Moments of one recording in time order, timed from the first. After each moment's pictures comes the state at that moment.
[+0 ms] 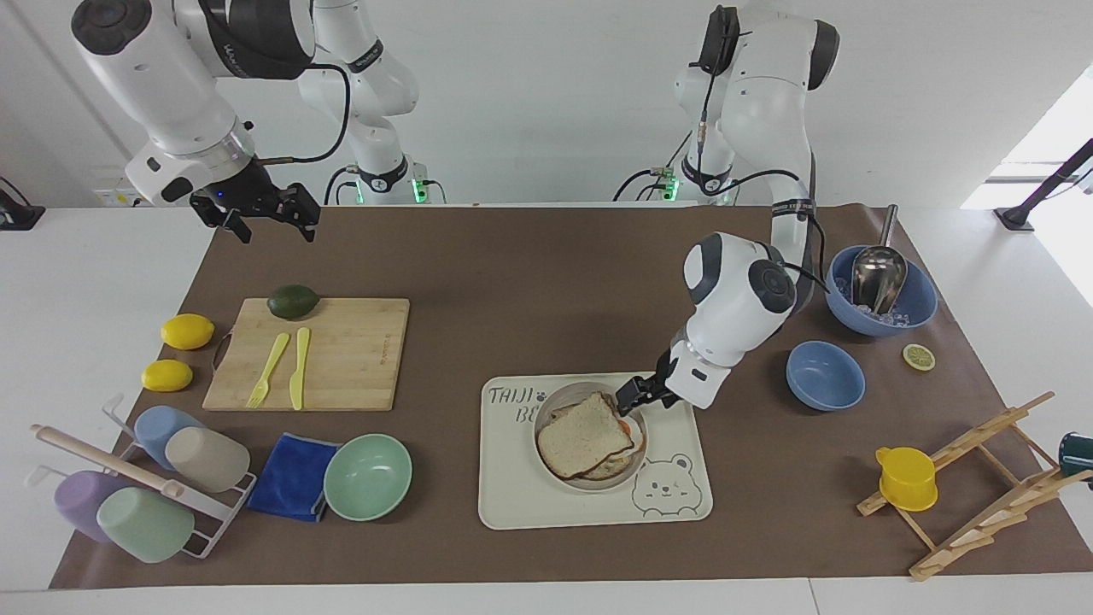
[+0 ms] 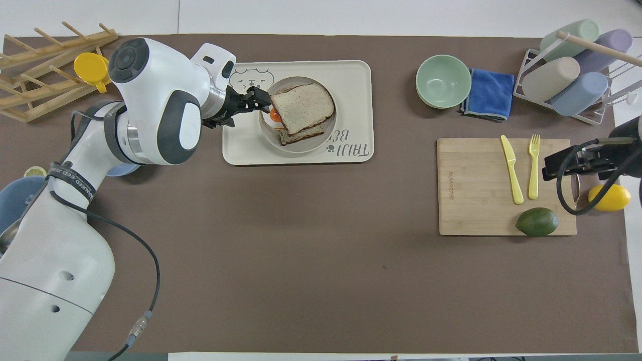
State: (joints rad) left arm -0.36 0.48 0.00 -1.55 -0.30 2.16 -0.38; right arm -0.09 -0.02 0.06 -1.67 0.01 1.52 -0.01
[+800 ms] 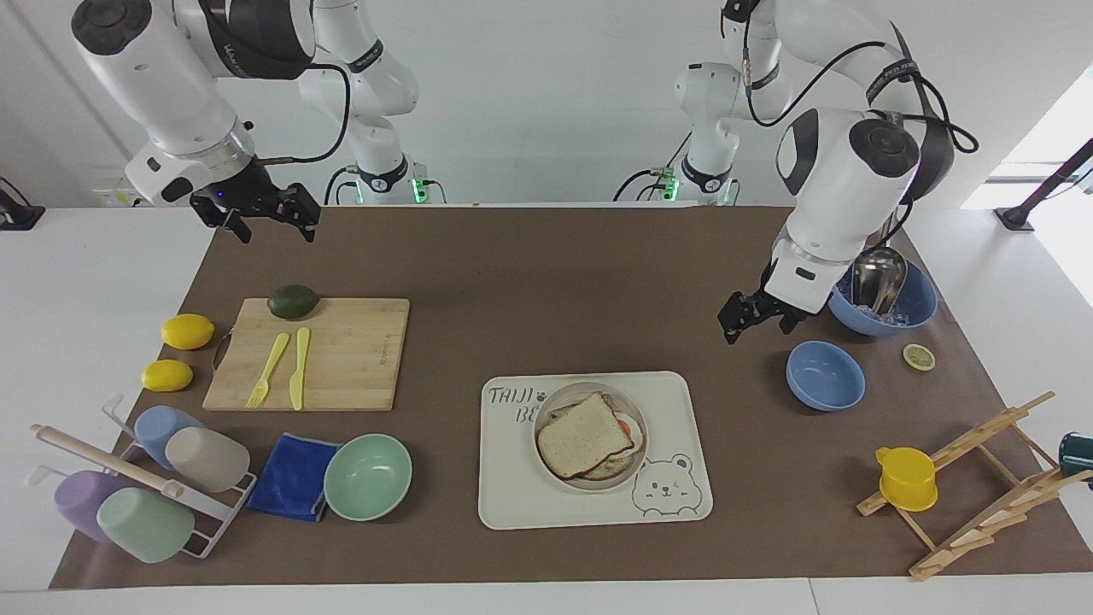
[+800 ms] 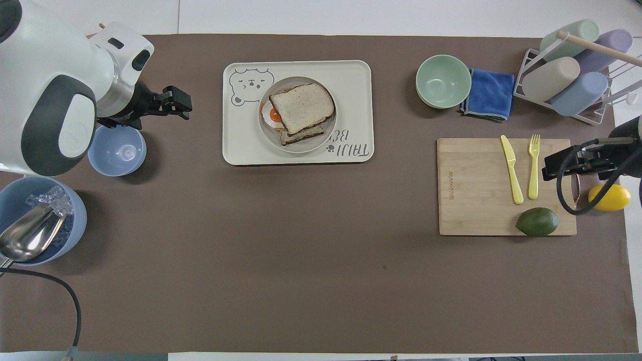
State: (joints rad) left arm -0.27 0.22 0.02 -1.55 -0.04 1.81 -0.34; right arm -0.09 -0.02 0.06 -1.67 0.01 1.52 -0.01
